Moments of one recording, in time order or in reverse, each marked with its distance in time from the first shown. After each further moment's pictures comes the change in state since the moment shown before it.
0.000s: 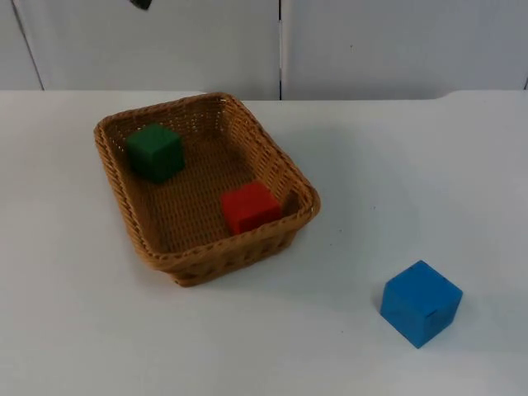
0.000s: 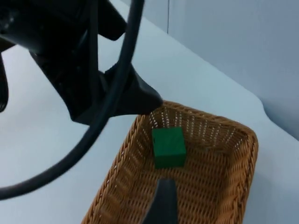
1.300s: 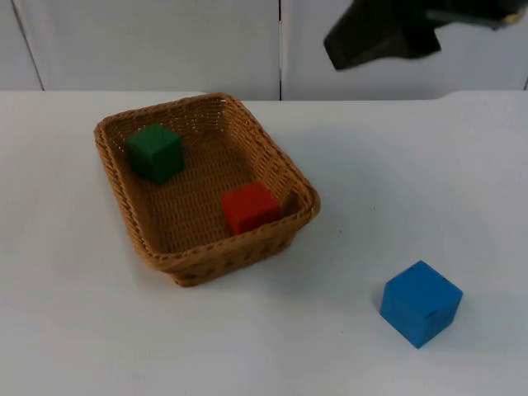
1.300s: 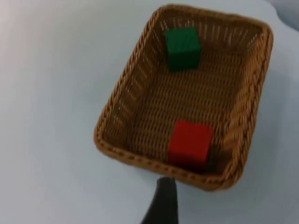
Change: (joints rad) right arm 0.000 -0.315 0.583 0.039 -0.125 0.002; left arm 0.000 -0.628 0.546 -0.306 -0.127 0.252
